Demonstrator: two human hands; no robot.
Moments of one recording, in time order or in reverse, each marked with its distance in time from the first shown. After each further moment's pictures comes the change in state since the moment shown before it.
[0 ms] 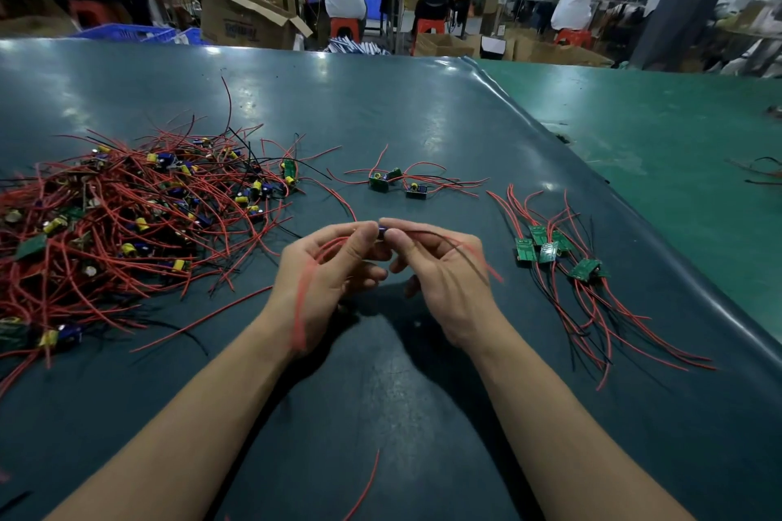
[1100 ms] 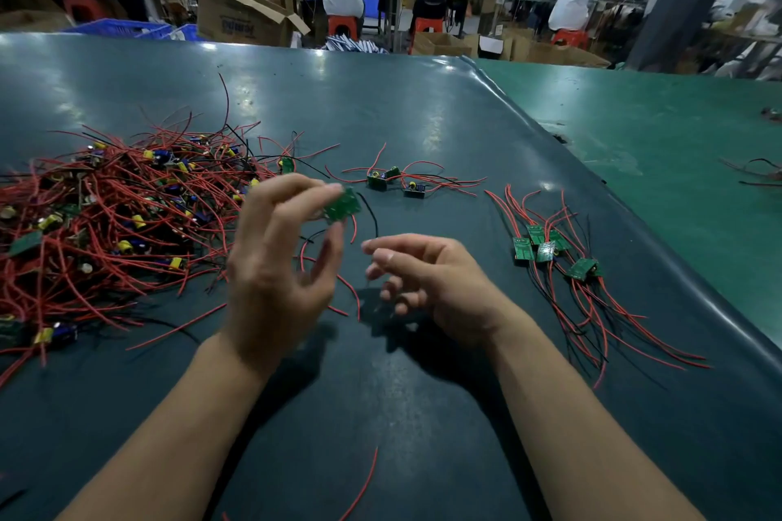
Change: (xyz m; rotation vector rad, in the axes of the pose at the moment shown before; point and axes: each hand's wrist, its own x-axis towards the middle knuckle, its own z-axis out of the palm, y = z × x) left_hand -0.002 0.015 -0.024 0.887 0.254 1.180; right_hand 0.000 -0.006 -0.010 0.219 -0.311 0.379
